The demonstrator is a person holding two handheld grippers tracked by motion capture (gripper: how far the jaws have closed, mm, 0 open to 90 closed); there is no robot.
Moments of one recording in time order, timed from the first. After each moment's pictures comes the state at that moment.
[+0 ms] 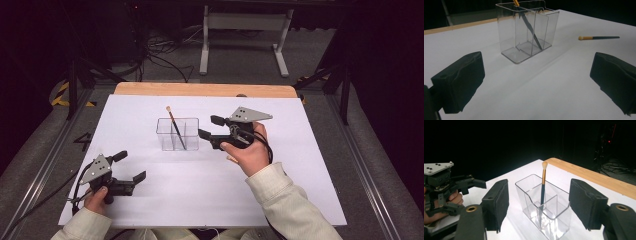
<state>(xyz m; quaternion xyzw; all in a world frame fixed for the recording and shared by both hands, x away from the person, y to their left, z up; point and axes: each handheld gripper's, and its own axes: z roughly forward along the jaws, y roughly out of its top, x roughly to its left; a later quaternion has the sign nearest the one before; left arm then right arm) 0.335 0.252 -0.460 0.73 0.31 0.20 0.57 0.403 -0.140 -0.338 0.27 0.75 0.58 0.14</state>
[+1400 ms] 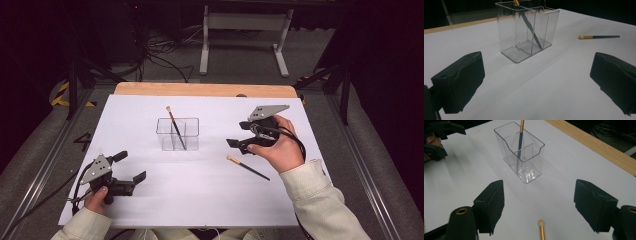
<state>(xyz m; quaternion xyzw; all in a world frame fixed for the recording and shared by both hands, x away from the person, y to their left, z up) 0.335 0.252 -0.460 0.74 0.31 0.20 0.57 0.401 -0.196 -0.317 0.28 0.86 0.41 0.14</state>
